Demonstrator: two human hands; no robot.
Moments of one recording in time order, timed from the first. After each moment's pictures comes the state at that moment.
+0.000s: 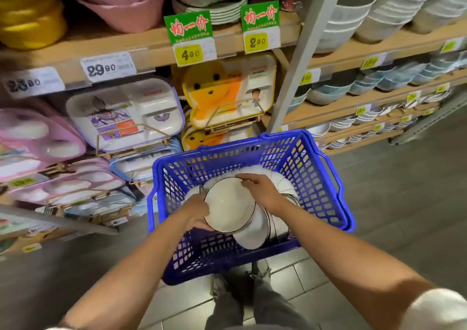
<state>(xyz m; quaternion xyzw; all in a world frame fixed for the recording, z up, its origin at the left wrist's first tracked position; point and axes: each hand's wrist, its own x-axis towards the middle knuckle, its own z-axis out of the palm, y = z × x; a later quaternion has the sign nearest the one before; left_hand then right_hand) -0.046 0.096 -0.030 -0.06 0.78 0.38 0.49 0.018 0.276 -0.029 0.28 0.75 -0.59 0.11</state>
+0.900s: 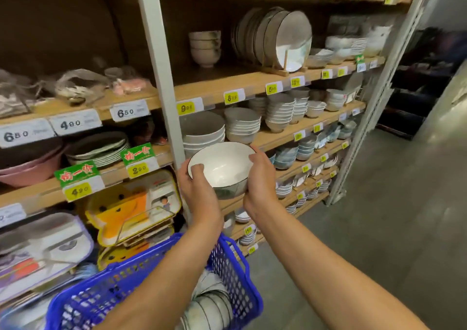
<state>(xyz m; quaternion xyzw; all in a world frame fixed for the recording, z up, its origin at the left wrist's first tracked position) 0.054 0.383 0.222 -0.01 0.52 0.85 0.06 0.091 0.450 0.241 0.31 0.43 -0.75 -0.39</state>
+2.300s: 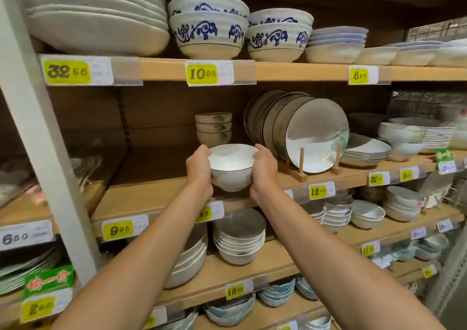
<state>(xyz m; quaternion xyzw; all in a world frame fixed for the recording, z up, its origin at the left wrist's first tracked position) -0.174 0.683 0.367 0.01 0.56 0.83 0.07 -0.130 0.783 0.360 0.21 0.53 -0.76 -0.31</state>
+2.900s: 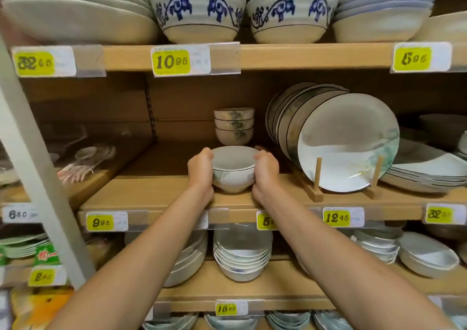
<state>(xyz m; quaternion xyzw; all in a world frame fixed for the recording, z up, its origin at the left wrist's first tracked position) -0.208 0.730 0.347 -0.06 0.59 0.80 -0.04 -0.199 0.845 0.339 0.15 0.54 -0.81 -0.17</state>
